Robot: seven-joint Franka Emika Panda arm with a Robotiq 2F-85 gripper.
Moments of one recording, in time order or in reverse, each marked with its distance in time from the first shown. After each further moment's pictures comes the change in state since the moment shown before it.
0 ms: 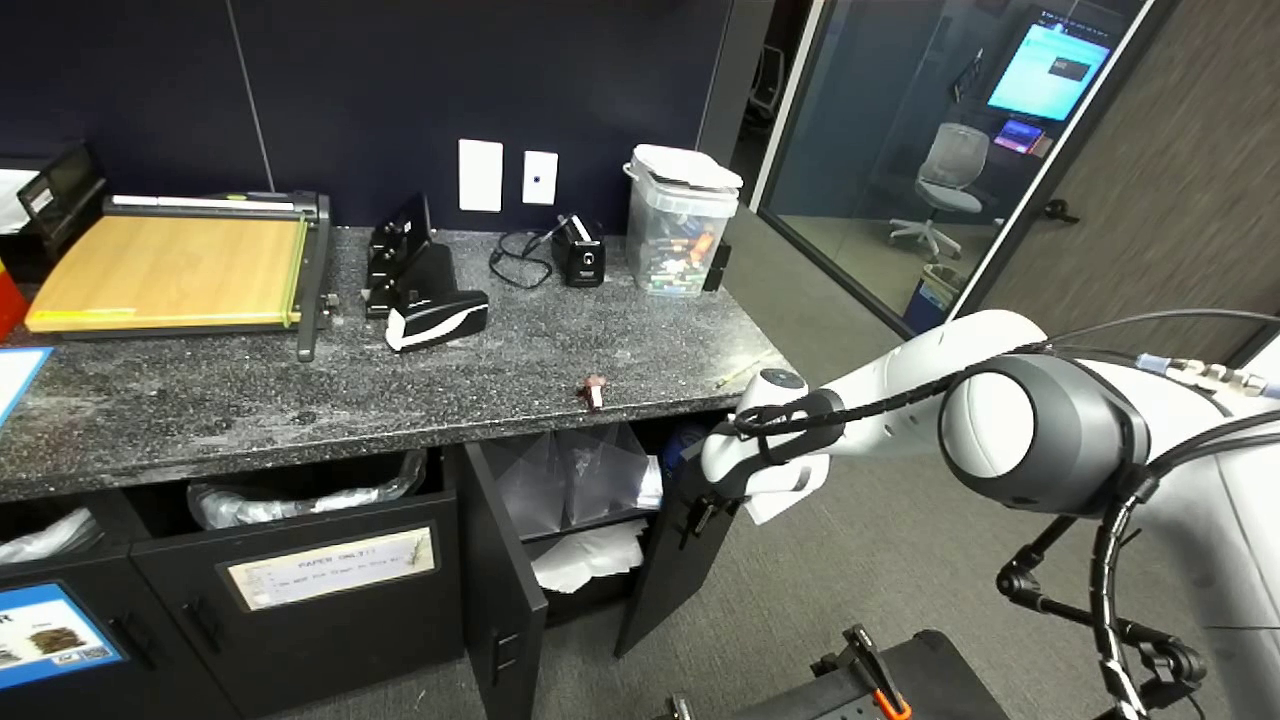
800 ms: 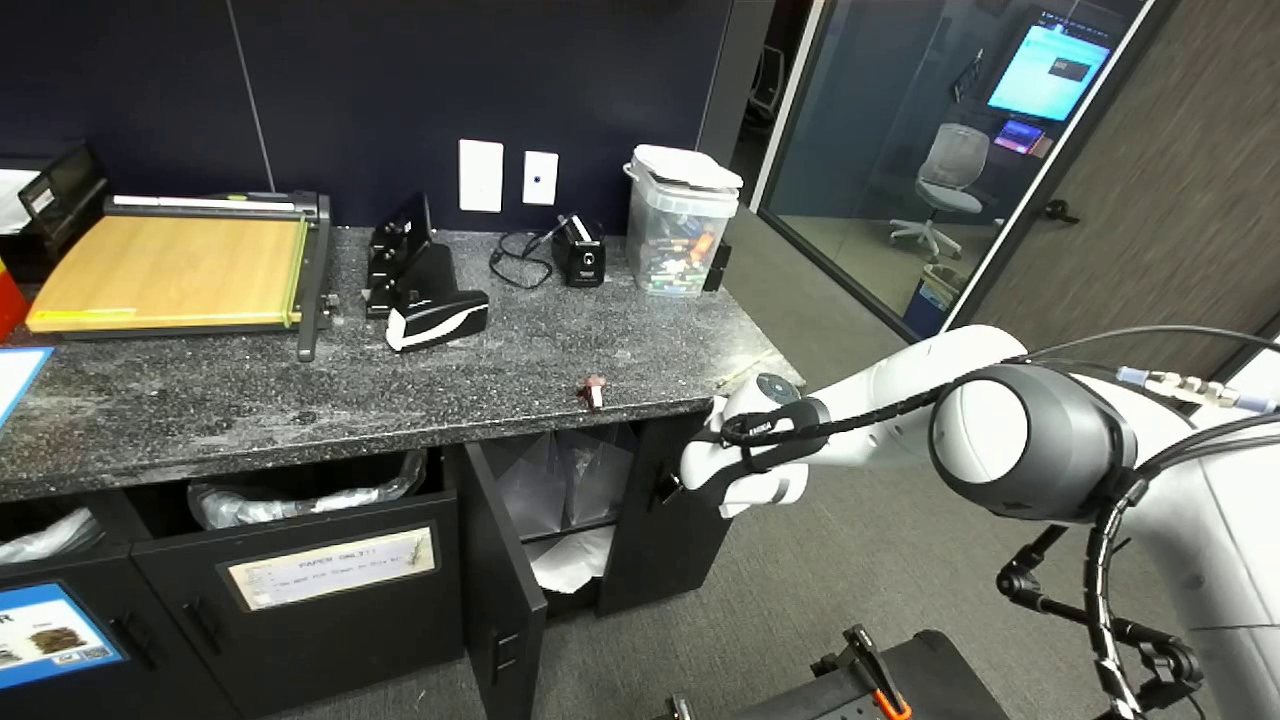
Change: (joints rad) arm -0.018 0.051 0.083 0.021 0.010 0.283 -0.003
